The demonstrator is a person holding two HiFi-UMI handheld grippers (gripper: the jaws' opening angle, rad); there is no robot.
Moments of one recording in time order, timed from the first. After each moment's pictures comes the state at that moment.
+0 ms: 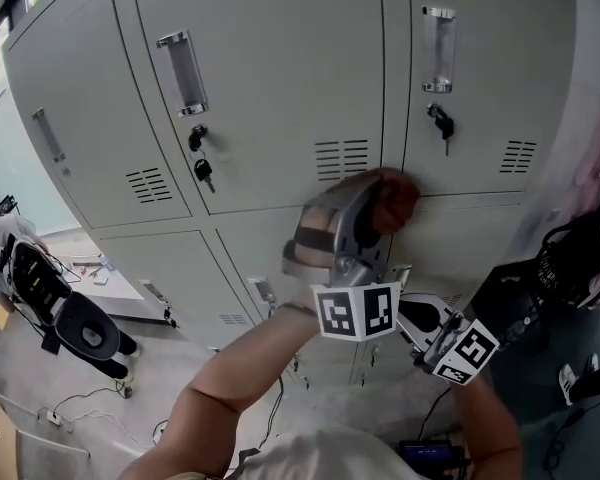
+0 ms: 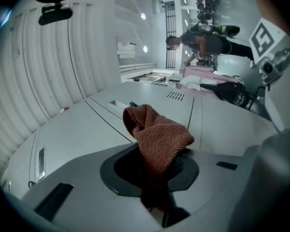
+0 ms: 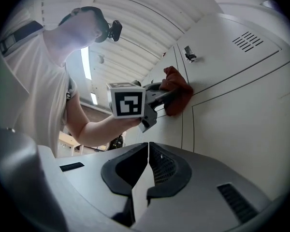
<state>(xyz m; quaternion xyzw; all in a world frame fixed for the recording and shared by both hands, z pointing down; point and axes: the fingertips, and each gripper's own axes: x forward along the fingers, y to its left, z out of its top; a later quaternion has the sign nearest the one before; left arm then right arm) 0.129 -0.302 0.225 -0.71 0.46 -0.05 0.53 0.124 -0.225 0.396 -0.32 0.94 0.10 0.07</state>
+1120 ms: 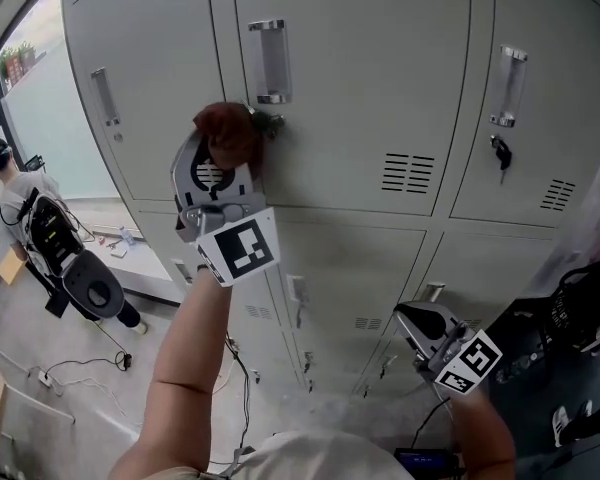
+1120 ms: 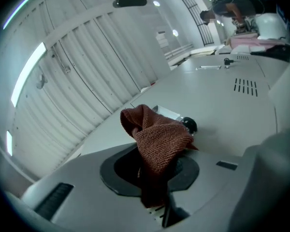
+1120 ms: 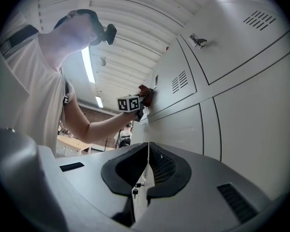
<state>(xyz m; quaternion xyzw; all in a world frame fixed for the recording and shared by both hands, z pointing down) -0.166 -0.327 0.117 -0.53 0.68 0.07 0.50 0.080 -0.240 0.388 -0.28 0.95 0.08 0.07</state>
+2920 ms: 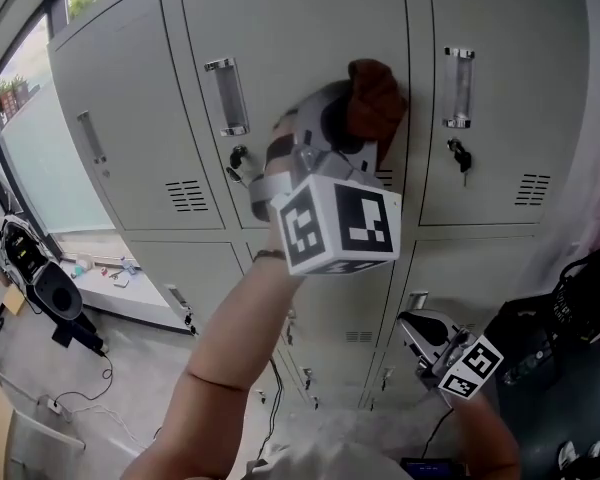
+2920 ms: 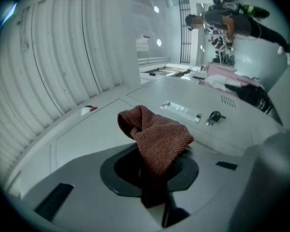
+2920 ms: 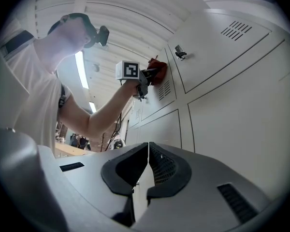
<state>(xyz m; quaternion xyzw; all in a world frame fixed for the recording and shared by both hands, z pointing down) 0.065 -0.313 0.057 -0.70 0.52 -0.03 0.49 0.126 -0.241 0.391 -0.30 0.94 0.06 0.11</state>
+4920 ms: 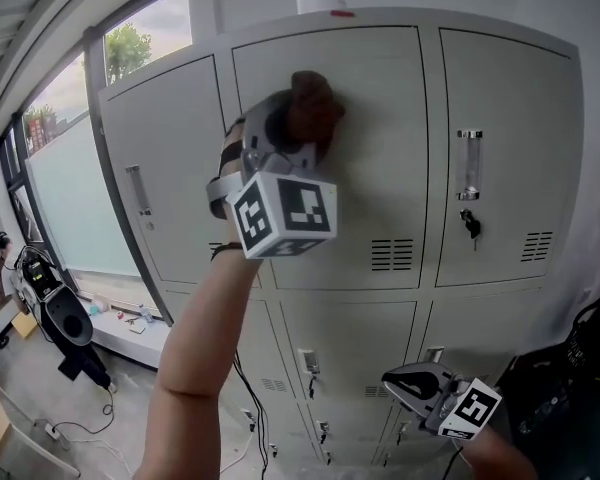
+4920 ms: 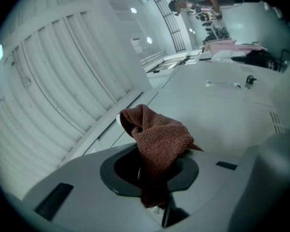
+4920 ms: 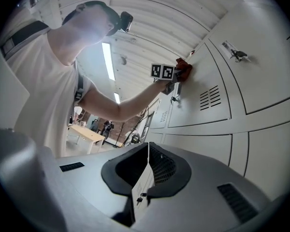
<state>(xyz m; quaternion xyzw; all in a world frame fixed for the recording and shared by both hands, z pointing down) -0.041 -0.321 -0.046 -0.58 0.58 -0.04 0.57 0.049 -0.202 0.350 -0.20 0.96 0.18 0.04</state>
